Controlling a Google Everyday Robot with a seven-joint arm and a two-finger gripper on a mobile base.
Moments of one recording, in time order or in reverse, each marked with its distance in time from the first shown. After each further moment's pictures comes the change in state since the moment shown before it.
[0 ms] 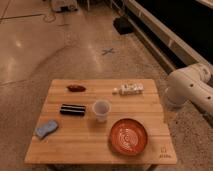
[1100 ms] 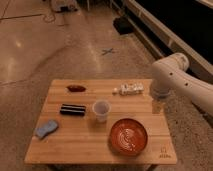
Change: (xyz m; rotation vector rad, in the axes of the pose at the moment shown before) arm -0.060 -0.053 0.000 -0.009 0.036 -0.049
